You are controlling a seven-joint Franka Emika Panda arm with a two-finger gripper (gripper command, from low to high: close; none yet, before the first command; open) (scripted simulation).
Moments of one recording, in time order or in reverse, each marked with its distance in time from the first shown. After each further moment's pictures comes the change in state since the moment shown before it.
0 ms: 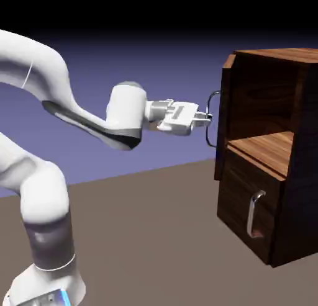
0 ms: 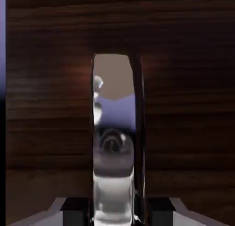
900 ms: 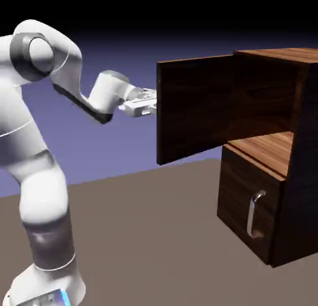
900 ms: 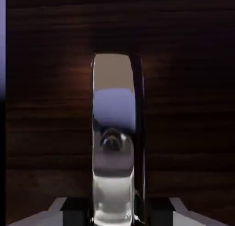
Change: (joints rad) arm -0.068 0.531 0.669 0.506 0.674 -1.133 -0.017
